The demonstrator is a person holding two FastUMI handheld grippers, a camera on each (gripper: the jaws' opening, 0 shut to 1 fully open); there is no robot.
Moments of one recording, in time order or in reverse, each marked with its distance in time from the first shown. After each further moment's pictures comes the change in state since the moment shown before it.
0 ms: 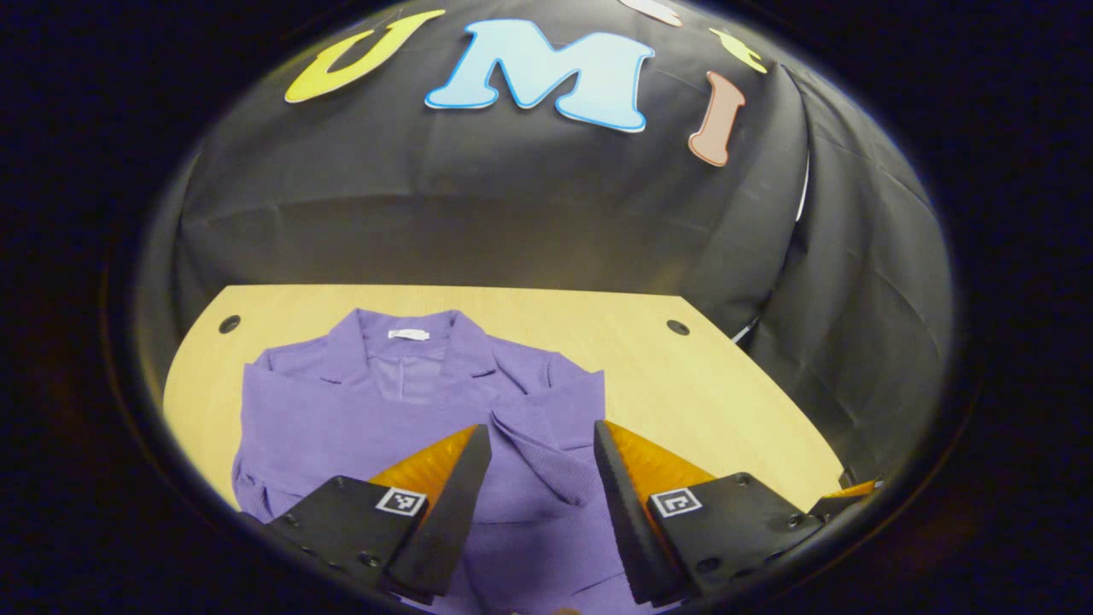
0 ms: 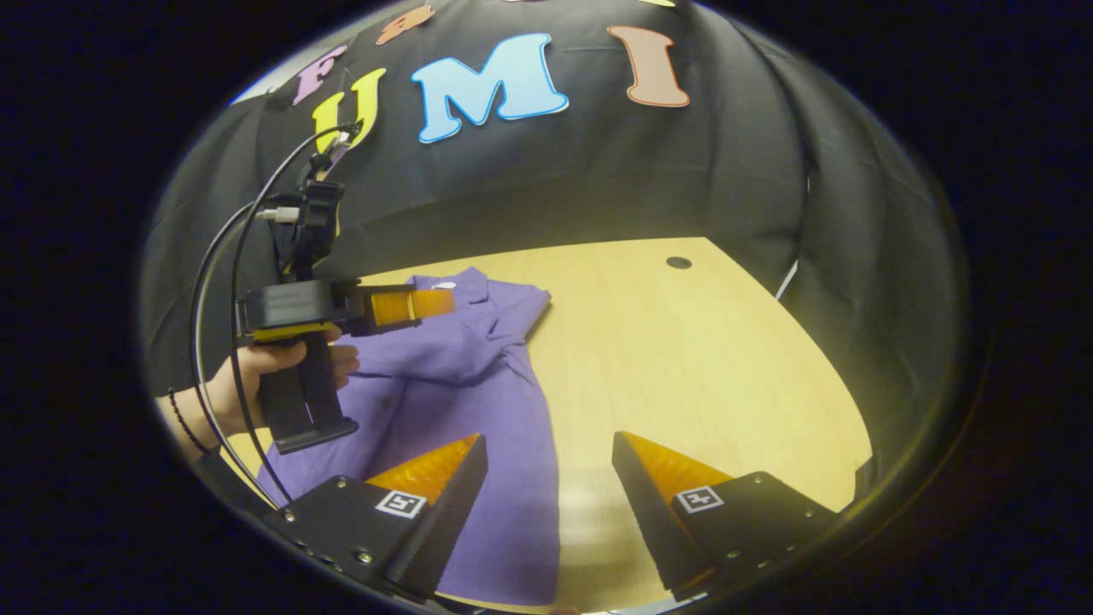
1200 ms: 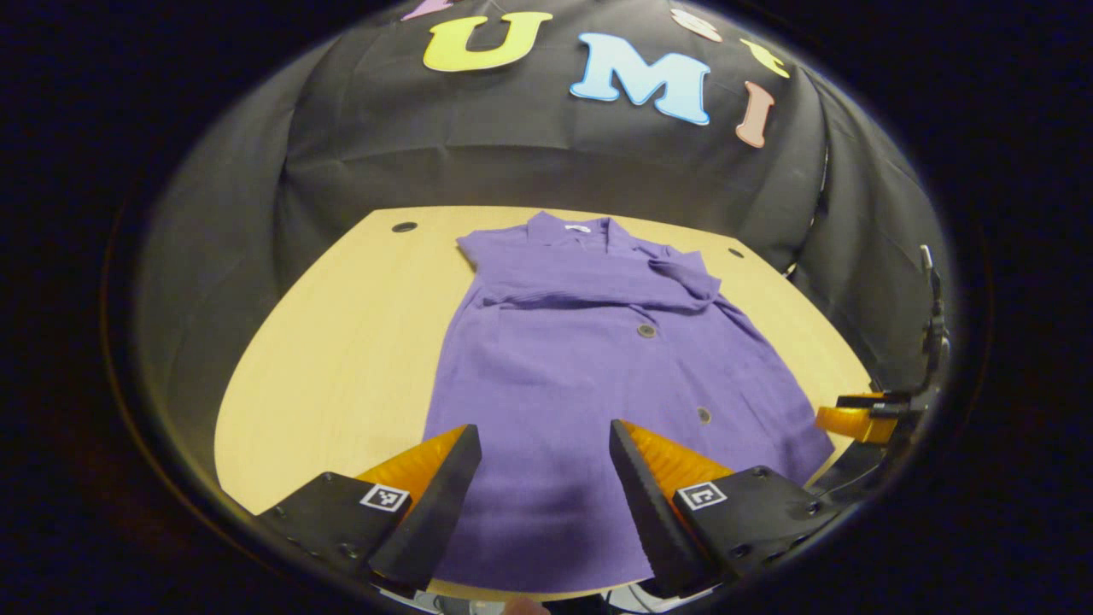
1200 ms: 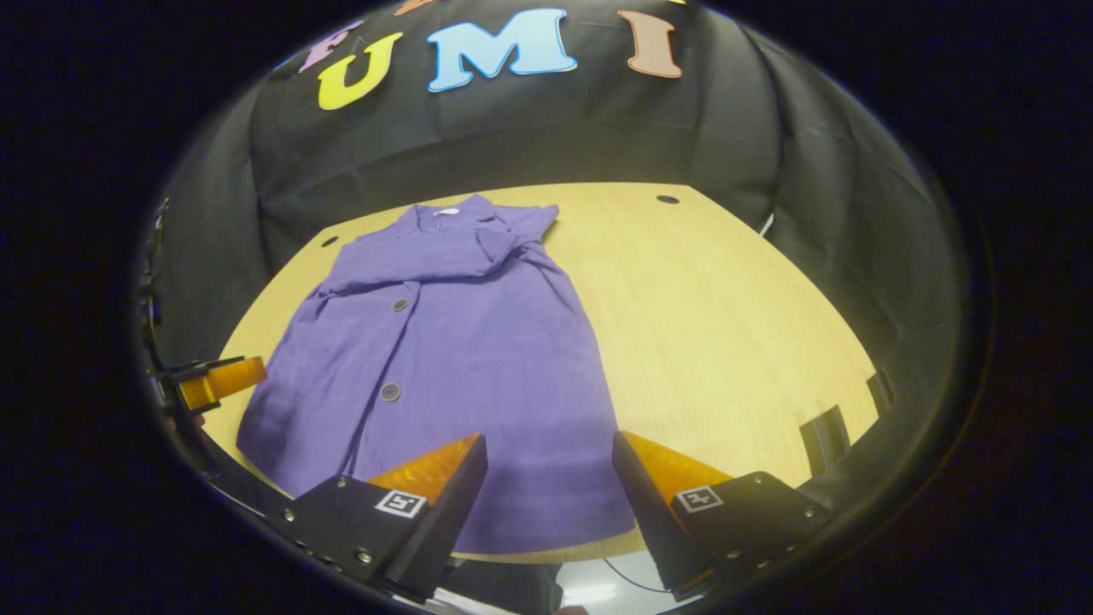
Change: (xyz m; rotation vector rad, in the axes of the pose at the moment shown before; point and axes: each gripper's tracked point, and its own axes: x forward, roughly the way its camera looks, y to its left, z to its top) left arm -0.274 0.183 -0.180 -0.023 0.138 0.192; right arm -0.029 0.050 -0.117 0.011 0.142 -0.124
